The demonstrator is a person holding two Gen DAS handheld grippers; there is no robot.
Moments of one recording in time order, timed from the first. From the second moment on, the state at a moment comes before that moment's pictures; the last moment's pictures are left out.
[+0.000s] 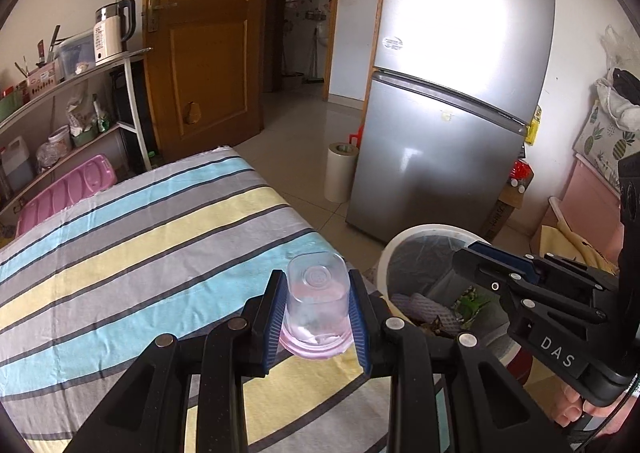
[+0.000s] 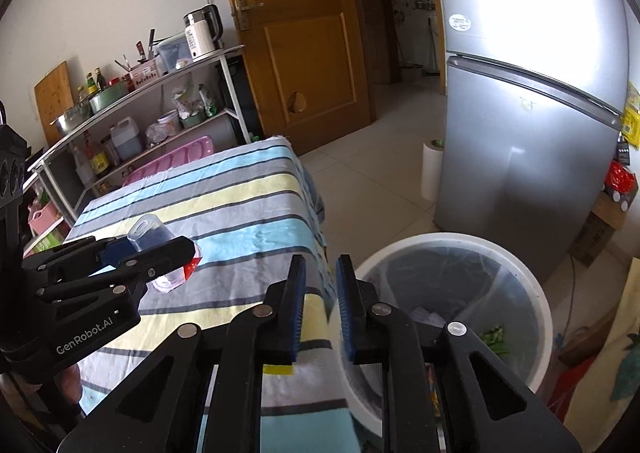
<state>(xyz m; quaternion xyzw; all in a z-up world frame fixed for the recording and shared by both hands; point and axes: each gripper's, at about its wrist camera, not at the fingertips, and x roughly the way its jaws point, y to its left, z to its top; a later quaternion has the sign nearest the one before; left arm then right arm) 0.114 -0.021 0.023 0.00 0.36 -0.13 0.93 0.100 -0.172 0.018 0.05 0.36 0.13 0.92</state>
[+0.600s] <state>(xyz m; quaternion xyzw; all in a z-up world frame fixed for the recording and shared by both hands) 0.118 0.028 0.004 -0.03 0.38 -0.08 0.92 0.109 -0.128 -0.034 0.06 0.43 0.18 0.88</state>
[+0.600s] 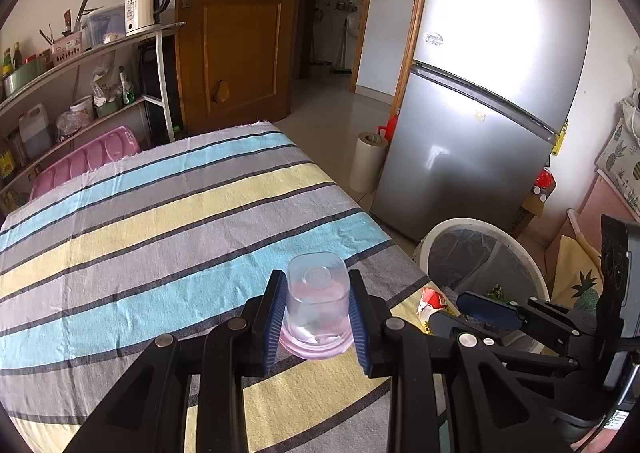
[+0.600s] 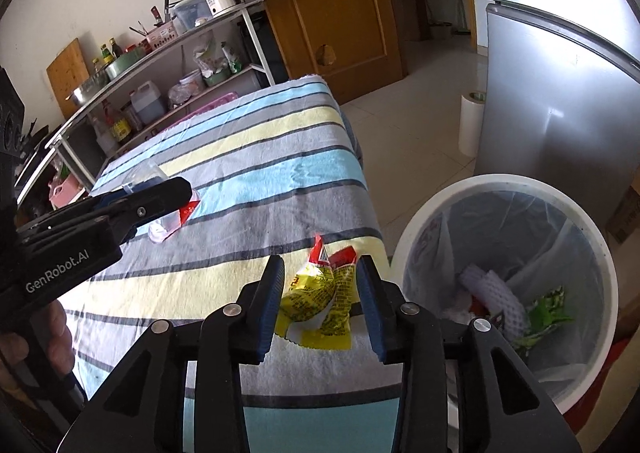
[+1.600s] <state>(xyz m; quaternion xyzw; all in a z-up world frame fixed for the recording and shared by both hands) 0.119 -0.006 0.001 -0.01 0.39 -0.11 0.92 0.096 -0.140 -0.014 0.02 0.39 0.14 0.91</state>
